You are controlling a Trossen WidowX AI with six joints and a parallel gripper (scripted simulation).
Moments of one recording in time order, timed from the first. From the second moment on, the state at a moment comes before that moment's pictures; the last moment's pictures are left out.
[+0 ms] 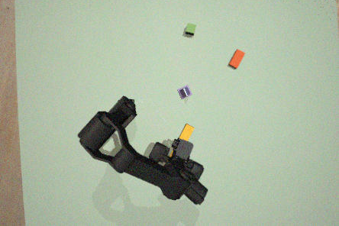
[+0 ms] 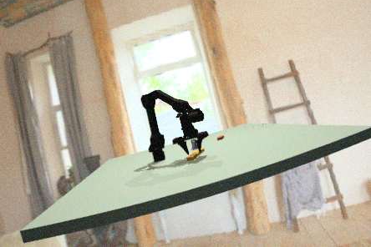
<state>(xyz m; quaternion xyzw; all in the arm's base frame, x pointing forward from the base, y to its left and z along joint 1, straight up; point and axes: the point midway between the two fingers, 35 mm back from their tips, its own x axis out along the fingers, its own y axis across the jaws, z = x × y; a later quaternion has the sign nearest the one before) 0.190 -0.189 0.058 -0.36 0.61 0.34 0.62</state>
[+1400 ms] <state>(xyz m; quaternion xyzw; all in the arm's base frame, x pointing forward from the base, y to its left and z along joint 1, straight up) 0.188 -0.186 0.055 -0.35 0.61 0.35 0.61</state>
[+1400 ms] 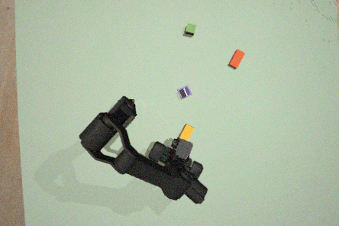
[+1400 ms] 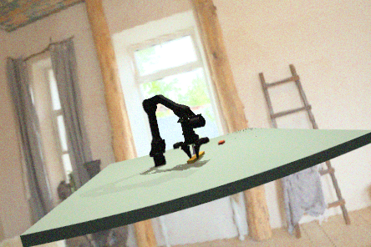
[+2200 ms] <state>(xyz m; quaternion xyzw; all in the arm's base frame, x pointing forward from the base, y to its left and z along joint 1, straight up) 0.189 -0.187 0.116 -0.35 0.61 0.35 0.61</state>
